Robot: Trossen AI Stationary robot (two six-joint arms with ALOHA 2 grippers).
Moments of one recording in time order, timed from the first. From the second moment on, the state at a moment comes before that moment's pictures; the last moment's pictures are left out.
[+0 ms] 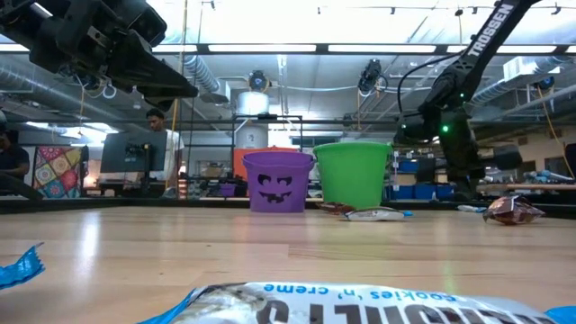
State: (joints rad) left arm 0.02 0.82 0.35 0.14 0.12 -0.01; right arm -0.89 1.64 0.80 -0.62 0.74 1.32
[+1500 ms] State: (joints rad) left arm 0.03 0.82 0.35 0.26 0.20 -0.01; right arm -0.72 1.65 0.74 -0.55 0.91 1.85
